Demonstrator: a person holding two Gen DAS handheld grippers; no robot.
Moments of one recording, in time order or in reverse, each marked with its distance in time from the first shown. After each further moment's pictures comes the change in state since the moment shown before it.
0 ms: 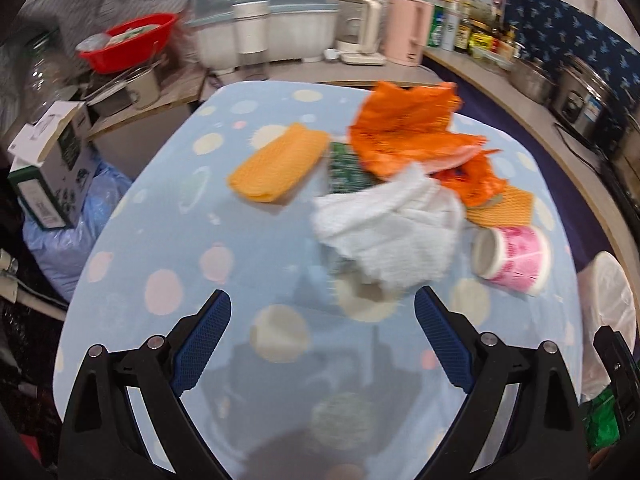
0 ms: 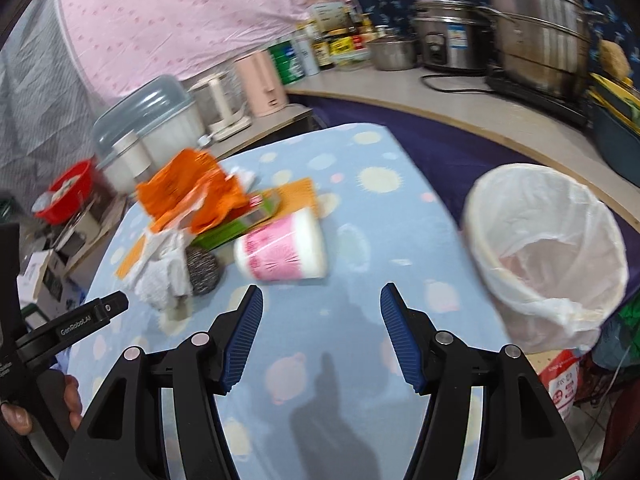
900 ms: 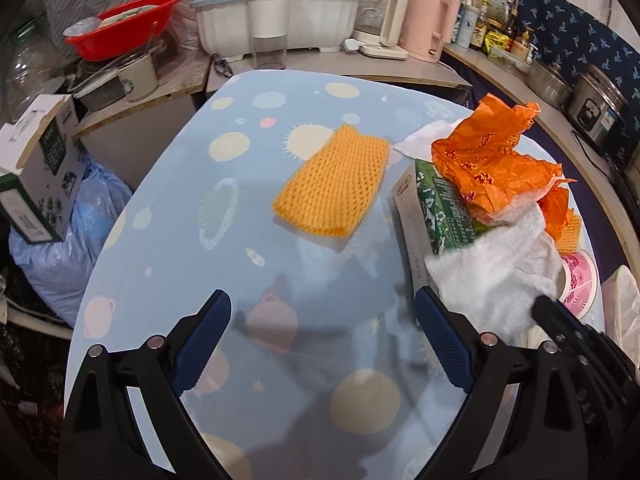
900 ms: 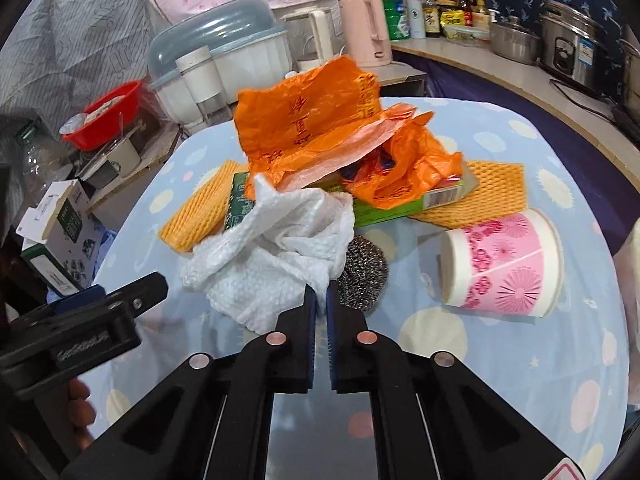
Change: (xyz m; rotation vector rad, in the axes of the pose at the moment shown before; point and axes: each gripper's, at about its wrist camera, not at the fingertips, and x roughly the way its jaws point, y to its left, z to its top) left arm 0.059 0.057 0.038 0.030 0.031 -0.051; right arm 0.097 0.118 0.008 -0.158 0.106 0.096
